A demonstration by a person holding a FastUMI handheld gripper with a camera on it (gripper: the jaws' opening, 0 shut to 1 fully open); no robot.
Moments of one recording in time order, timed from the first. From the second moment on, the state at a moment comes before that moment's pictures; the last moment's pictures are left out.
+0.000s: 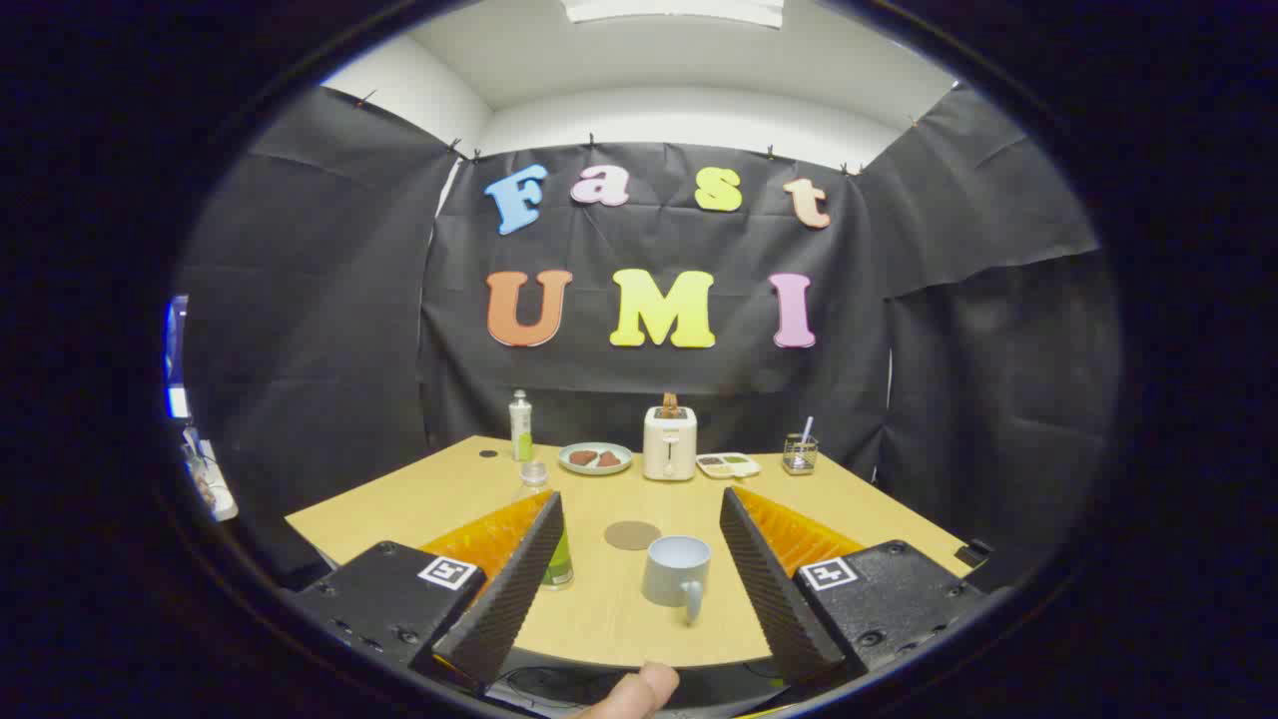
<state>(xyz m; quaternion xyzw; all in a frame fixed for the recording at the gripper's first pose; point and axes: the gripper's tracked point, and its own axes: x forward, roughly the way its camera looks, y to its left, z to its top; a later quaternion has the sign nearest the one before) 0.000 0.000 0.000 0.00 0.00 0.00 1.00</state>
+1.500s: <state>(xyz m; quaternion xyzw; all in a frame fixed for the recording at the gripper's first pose) 0.080 0.062 -0.059 0.00 0.01 0.02 1.00</state>
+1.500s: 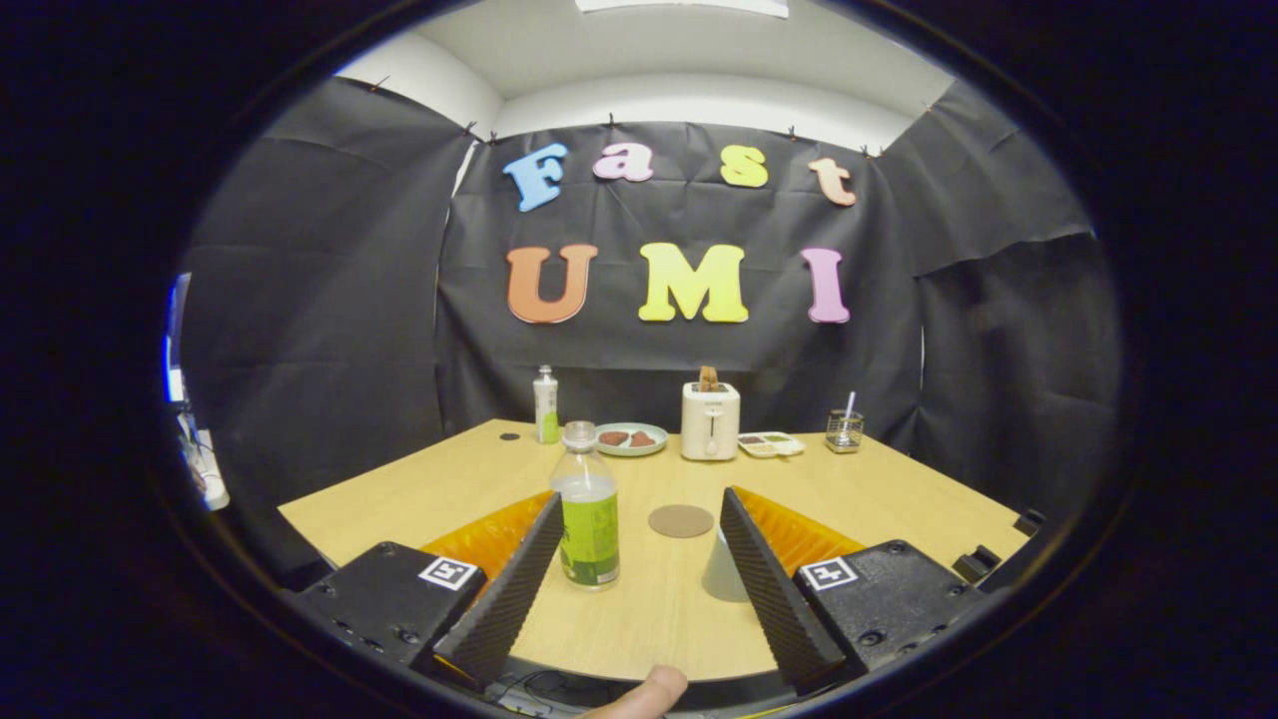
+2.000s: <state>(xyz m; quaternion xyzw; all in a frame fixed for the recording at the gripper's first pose) 0.163 0.112 -0.098 0.03 0.00 0.01 1.00</state>
